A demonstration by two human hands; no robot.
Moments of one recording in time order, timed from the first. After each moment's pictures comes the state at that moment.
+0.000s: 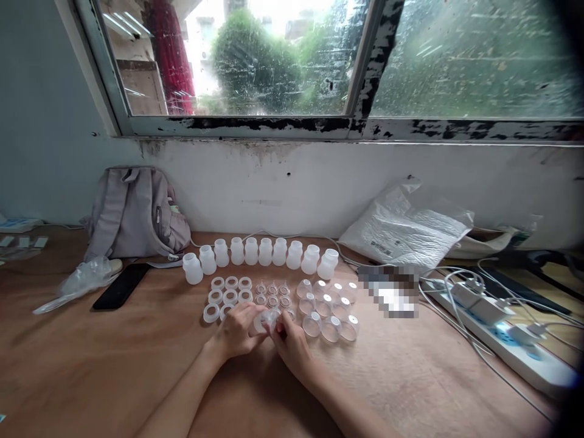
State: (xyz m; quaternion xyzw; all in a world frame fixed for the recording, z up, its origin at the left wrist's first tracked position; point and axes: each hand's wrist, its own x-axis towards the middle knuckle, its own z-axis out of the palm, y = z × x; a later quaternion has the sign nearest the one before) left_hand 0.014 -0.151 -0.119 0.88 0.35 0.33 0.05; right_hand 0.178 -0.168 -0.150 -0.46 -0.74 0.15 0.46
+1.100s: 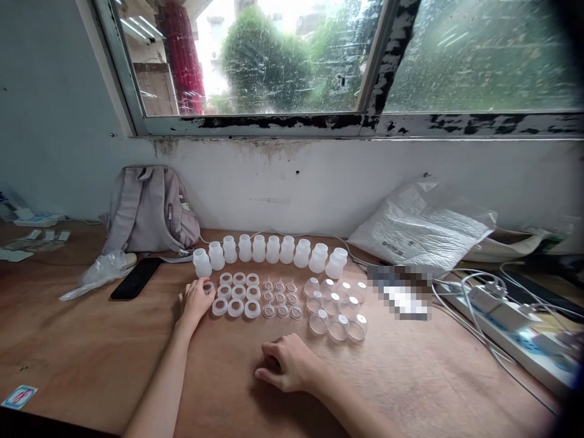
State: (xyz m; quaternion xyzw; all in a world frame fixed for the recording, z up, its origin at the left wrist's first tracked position) left_hand -0.086 -0.108 -0.137 0.59 0.78 0.24 0.02; right_hand 0.177 -0.194 -0.120 -0.36 -0.91 0.13 0.16
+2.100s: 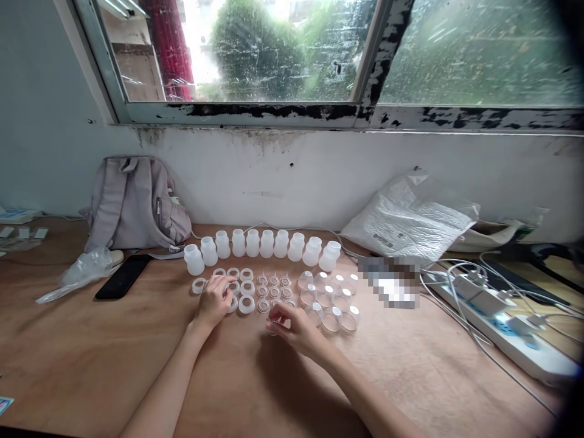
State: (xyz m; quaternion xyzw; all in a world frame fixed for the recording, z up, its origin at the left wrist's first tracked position) left_hand -0.033 -0.120 -0.131 0.77 0.51 0.39 -0.03; right_hand 0.195 -0.173 -0.105 -0.42 -0.79 0.32 0.31
